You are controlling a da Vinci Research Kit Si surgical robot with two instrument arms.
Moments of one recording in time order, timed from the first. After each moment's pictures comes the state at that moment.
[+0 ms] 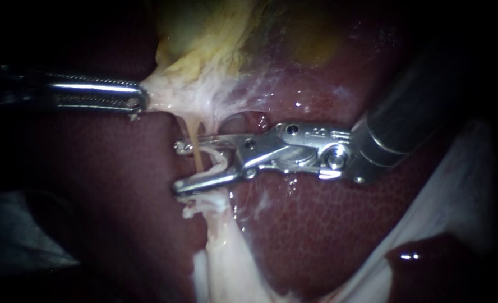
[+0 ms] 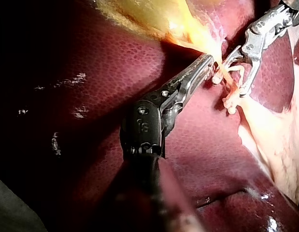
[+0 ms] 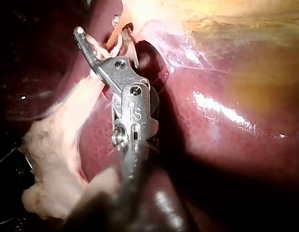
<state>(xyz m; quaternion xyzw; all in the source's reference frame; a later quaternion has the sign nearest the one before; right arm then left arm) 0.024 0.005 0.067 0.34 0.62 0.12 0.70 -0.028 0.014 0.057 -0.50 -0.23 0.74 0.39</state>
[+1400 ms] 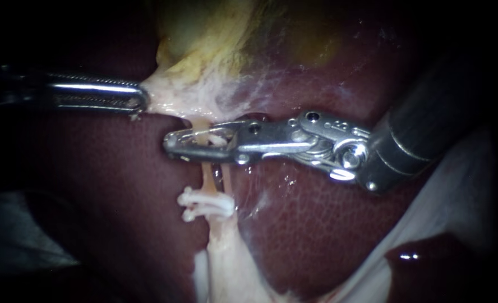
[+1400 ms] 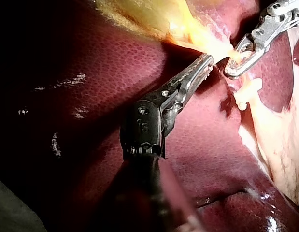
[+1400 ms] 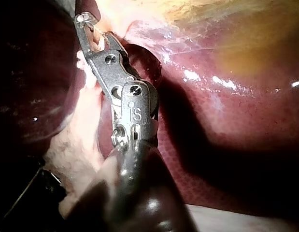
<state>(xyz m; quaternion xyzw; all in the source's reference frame) 0.021 0.006 0.063 0.38 0.60 0.18 0.69 -0.028 0.014 0.057 -0.50 -0.23 0.74 0.39</state>
